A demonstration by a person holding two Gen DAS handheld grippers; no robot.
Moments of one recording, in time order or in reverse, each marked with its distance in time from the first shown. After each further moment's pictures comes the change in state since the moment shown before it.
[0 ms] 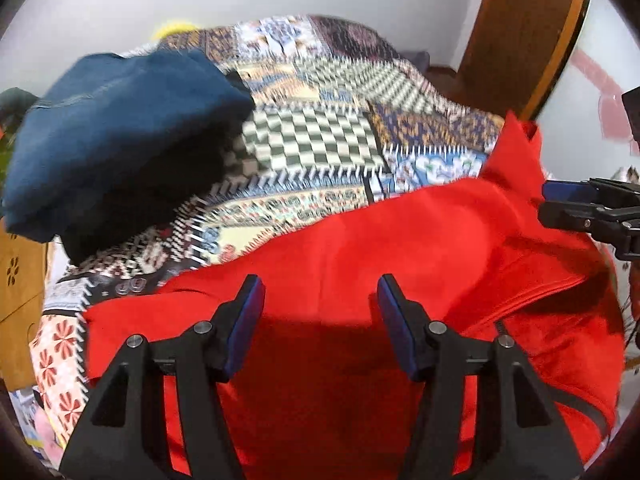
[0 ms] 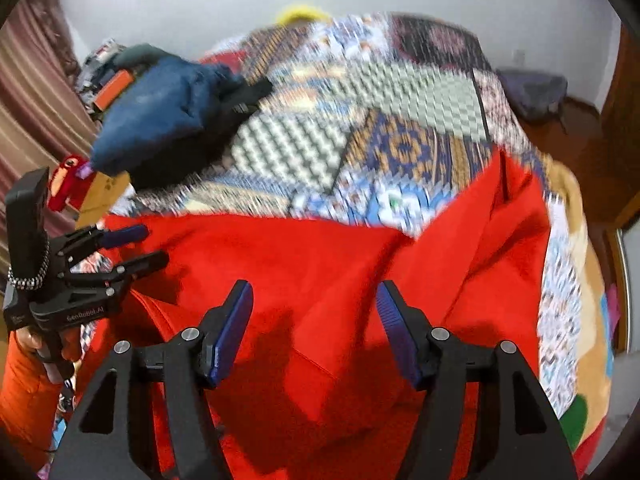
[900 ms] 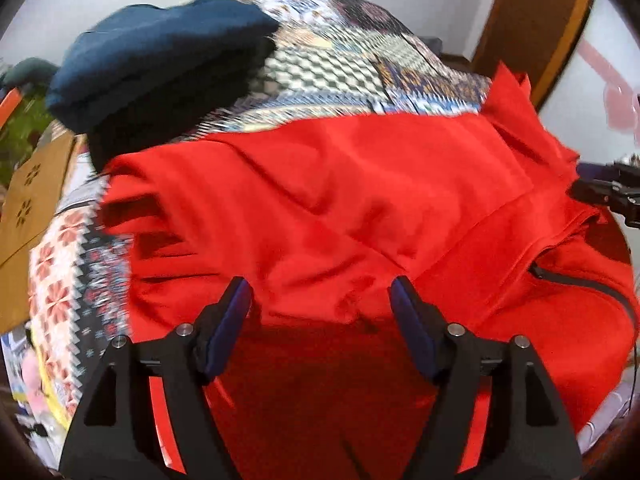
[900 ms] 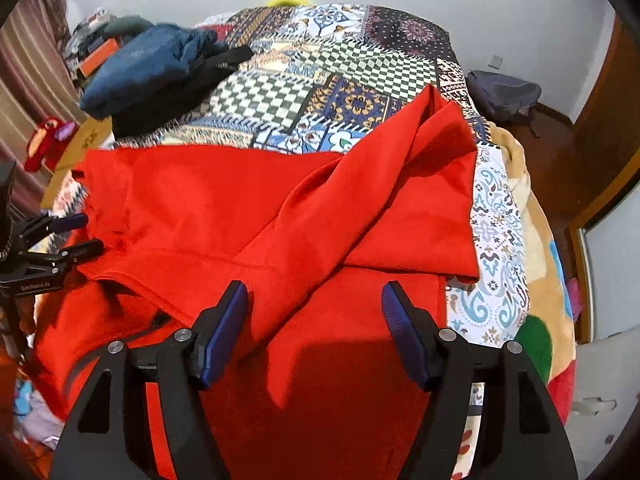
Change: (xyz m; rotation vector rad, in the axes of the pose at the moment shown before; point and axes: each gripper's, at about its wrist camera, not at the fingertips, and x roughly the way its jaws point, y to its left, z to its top) left arm -0.042 0.002 -0.094 -0.075 0.015 0.042; right arm -0.049 -0.015 -0.066 -0.062 0.006 -0.126
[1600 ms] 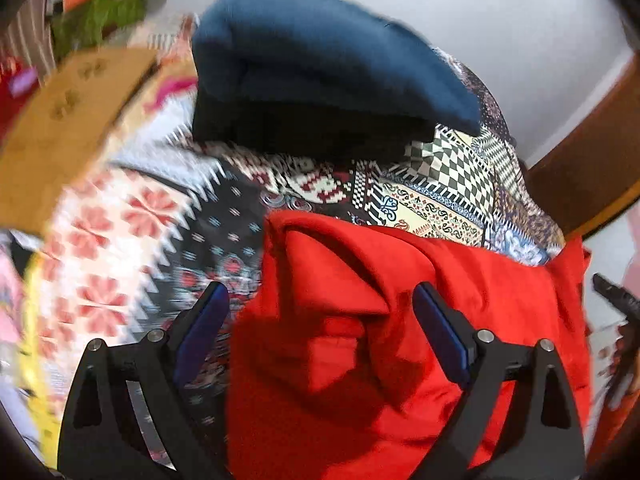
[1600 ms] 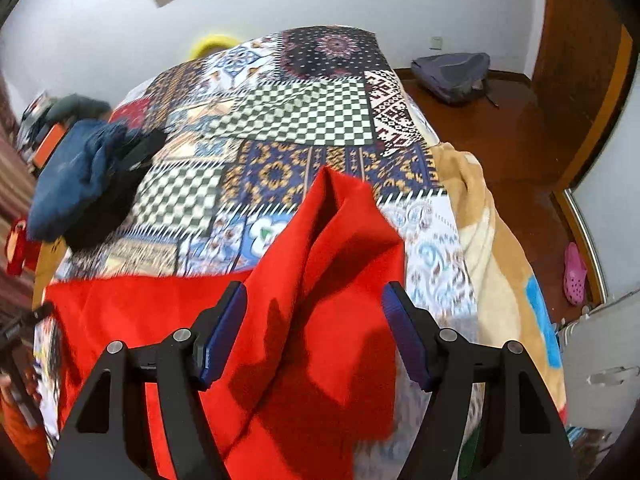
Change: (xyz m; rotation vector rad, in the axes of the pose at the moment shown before) left arm 0.024 0.136 0.037 -0.488 -0.039 -0.044; right arm 0.029 -0.078 0.080 0.267 -0.059 -0.048
